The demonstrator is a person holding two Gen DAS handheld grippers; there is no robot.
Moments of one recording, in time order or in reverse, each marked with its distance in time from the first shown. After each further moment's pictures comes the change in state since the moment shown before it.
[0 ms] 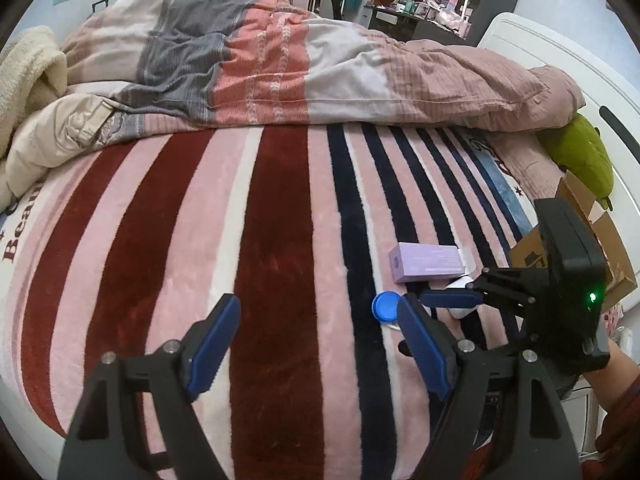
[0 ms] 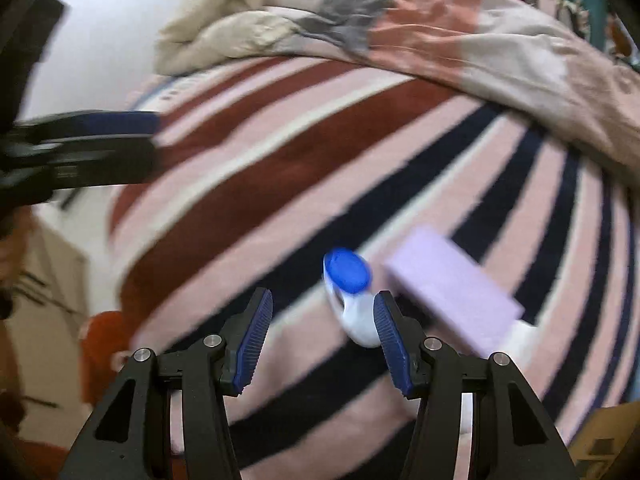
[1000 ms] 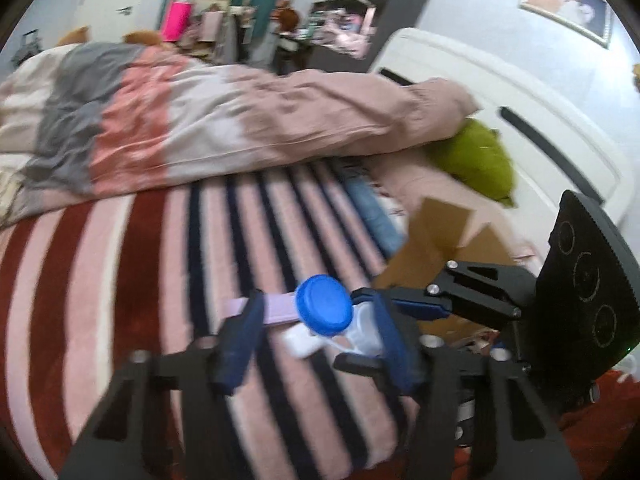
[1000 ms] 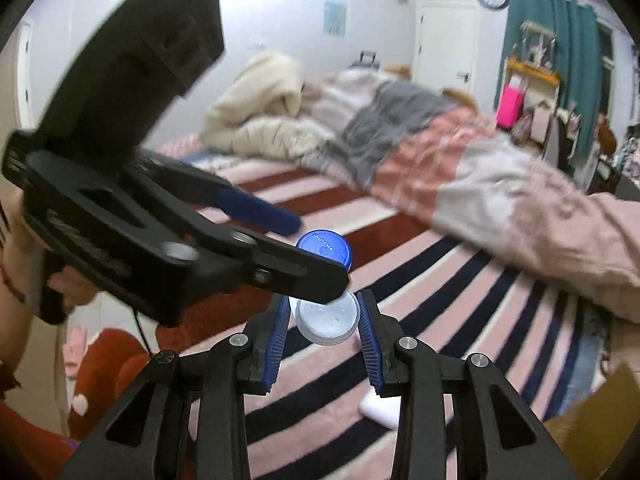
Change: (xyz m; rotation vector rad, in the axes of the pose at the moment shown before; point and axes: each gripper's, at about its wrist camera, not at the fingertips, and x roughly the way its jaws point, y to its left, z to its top) left arm -0.054 -0.114 0.039 0.137 -0.098 -0.357; right arm -0.148 0.047 -0.015 -0.194 -0.362 -0.132
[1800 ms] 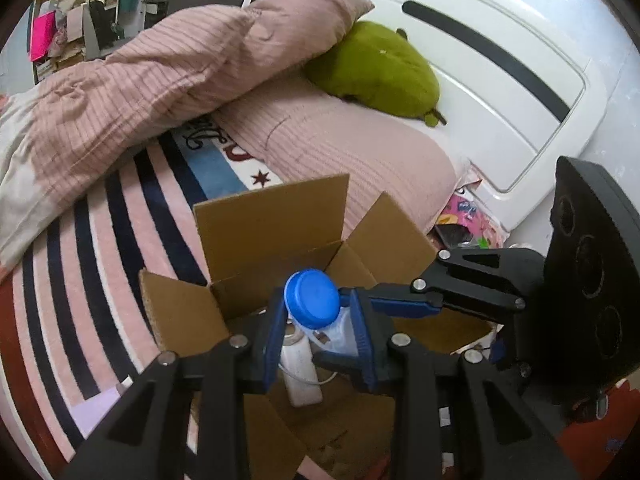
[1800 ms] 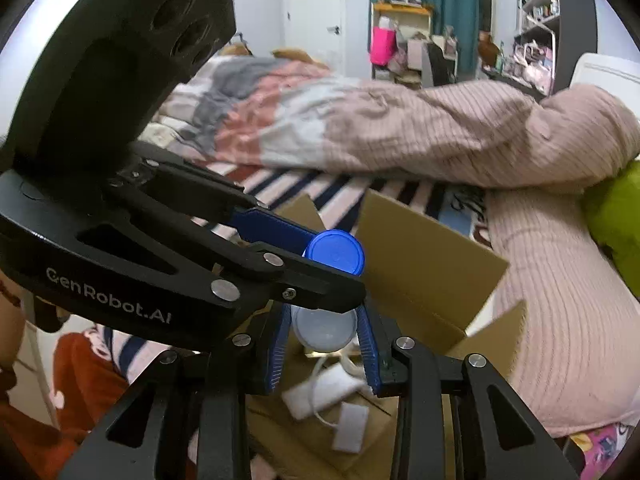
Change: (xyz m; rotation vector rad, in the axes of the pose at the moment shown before) left arm 0.166 -0.172 0.055 0.283 0.280 -0.159; right arm -0.119 -0.142 -0.088 0.321 0.150 -0.287
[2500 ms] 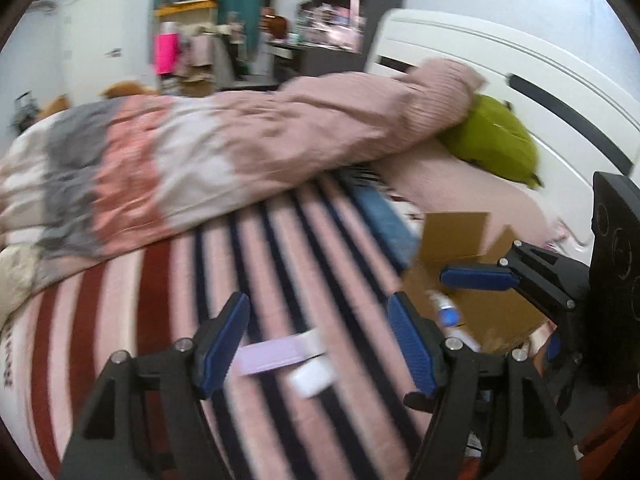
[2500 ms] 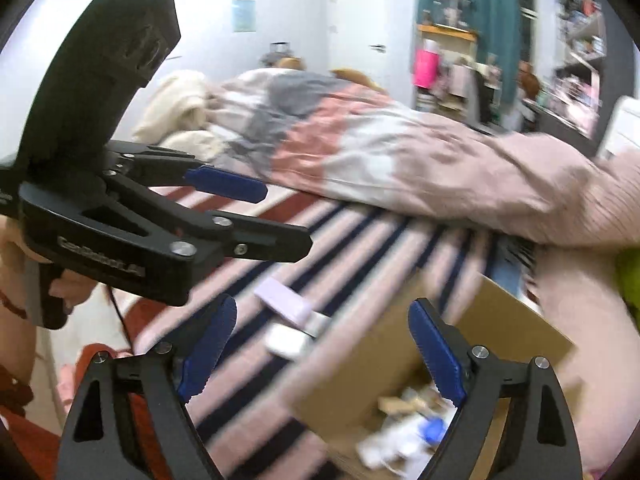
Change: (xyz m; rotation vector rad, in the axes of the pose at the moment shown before) left arm -0.153 0.089 -0.093 -0.185 -0.231 0.406; right arm 0.013 0.091 0.057 -0.125 -0.075 0.128
